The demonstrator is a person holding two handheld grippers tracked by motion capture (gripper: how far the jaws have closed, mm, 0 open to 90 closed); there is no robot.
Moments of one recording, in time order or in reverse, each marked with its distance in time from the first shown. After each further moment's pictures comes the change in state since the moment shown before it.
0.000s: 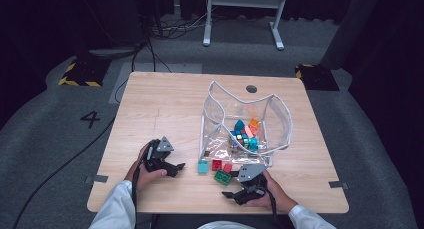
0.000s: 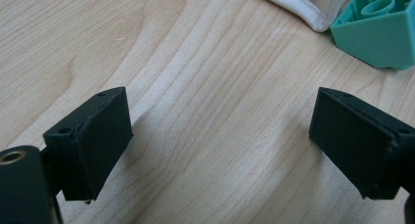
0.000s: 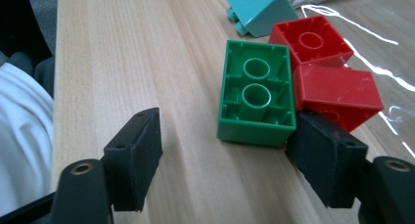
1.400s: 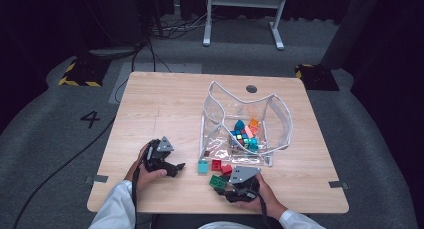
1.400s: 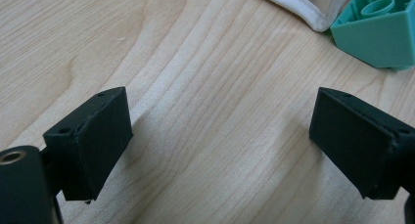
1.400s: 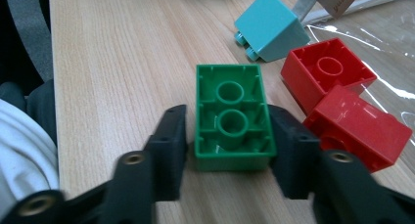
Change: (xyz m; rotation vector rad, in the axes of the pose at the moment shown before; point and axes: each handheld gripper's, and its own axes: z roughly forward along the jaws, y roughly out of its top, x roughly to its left) left arm 0.000 0.000 0.000 0.000 0.000 0.000; right arm 0.018 0.014 0.014 -0.031 -0.049 0.077
